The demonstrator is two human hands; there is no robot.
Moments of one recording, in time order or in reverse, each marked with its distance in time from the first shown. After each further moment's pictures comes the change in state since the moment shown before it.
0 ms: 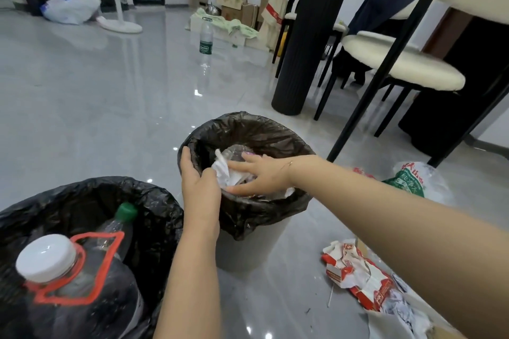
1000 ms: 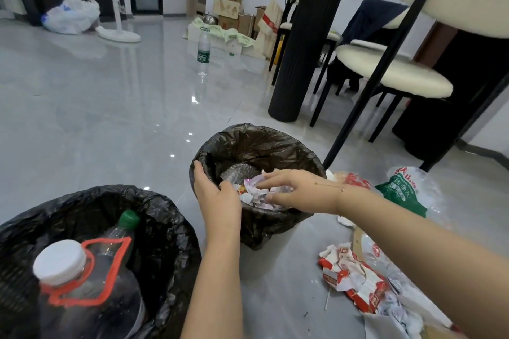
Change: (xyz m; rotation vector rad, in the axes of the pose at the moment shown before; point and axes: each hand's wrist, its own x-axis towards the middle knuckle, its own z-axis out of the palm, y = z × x) left_hand -0.016 -0.004 0.022 0.117 0.075 0.024; right_hand -0.052 0.035 0.021 0.279 0.277 -0.120
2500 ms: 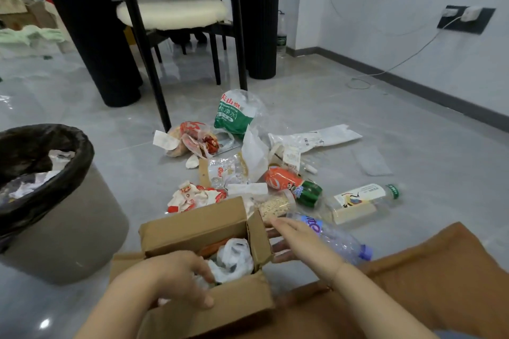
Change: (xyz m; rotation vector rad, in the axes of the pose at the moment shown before) left_hand -0.238 -0.077 0.094 1.679 -1.538 0.177; right_hand -0.356 0.169 0.176 1.259 0.614 0.656
